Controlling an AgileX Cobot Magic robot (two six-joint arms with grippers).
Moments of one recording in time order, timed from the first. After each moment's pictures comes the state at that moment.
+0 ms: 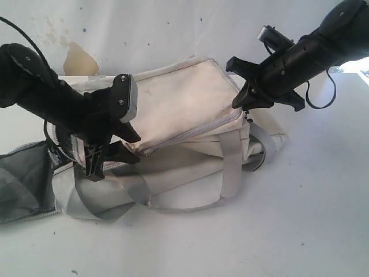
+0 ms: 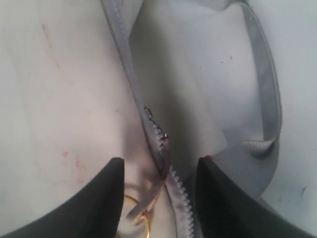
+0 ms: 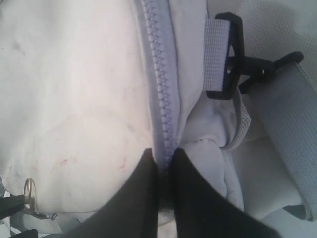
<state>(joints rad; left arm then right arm) -0.37 1.80 -1.15 -0.80 0.70 1.86 0.17 1.93 -1.47 0.69 0.82 -0.17</state>
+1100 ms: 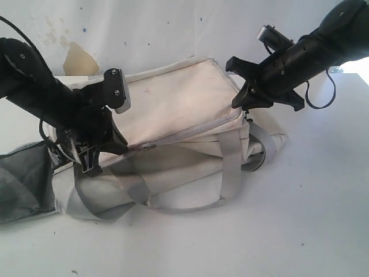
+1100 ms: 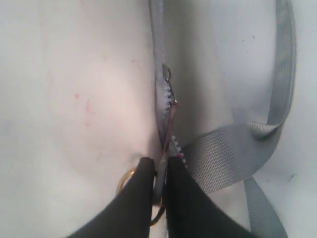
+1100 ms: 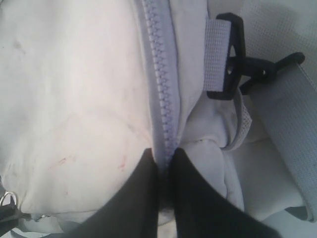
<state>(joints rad) -0.37 1.76 -1.15 -0.61 0.68 1.49 0.17 1.93 -1.47 0.70 0.82 -0.17</state>
